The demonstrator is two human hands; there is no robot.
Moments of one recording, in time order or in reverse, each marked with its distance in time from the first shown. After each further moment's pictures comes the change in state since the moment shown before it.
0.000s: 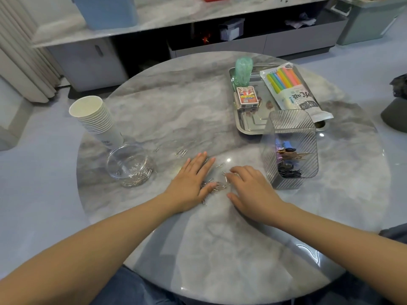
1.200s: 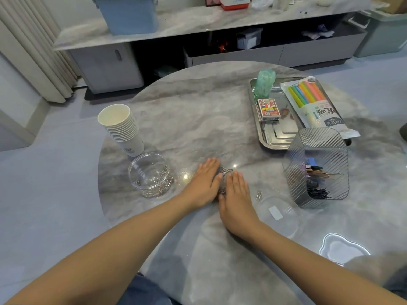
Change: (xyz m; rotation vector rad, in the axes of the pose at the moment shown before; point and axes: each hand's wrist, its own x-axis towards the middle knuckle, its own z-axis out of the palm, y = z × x) left_hand 0.017 -0.023 -0.020 -0.389 -0.025 -0.224; right_hand 0.056 -0.073 0.035 0.335 -0.076 0.346
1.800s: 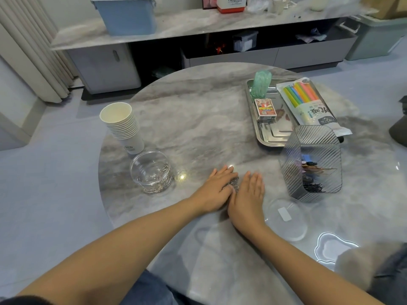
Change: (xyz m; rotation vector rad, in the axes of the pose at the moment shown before) left_hand -0.013 0.018 0.016 -0.149 -0.123 0.124; right_hand -0.007 0.014 0.012 0.006 0.191 0.236
